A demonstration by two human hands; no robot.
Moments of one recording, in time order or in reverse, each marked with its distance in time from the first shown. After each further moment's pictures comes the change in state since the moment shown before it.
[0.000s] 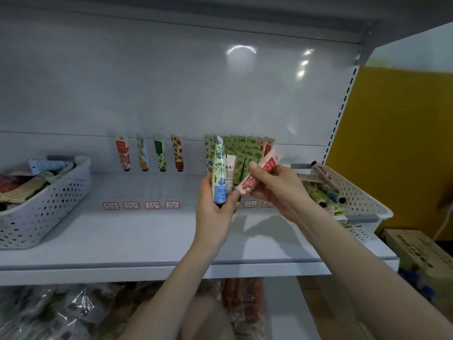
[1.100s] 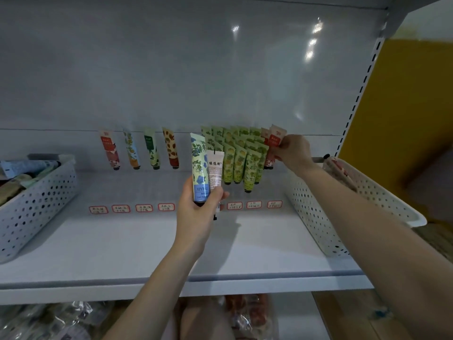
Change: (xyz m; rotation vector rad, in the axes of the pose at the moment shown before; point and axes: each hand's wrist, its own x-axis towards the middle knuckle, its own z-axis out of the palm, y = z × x) left_hand 0.032 -0.024 -0.007 -0.062 0.049 -0.168; right_hand 0.158 0.018 -0.060 -0.839 0.269 -0.217
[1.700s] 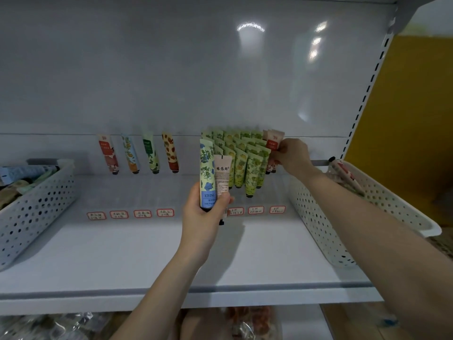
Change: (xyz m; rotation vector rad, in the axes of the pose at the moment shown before) left_hand 0.008 -0.011 0.008 0.032 -0.028 -0.011; right_hand 0.021 0.016 0.013 -0.104 -0.039 -0.060
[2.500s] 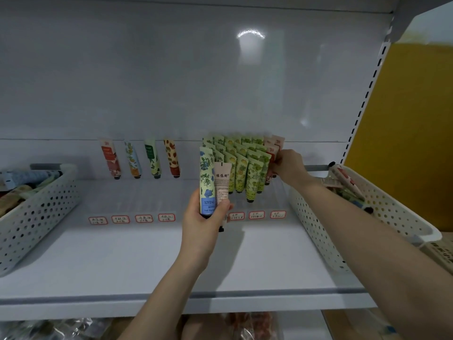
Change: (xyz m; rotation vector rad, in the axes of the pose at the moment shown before) left_hand -0.001 -0.001 -0.002 -0.020 -0.009 -0.006; right_hand 0.003 0.006 0.013 -0.193 -0.055 -0.014
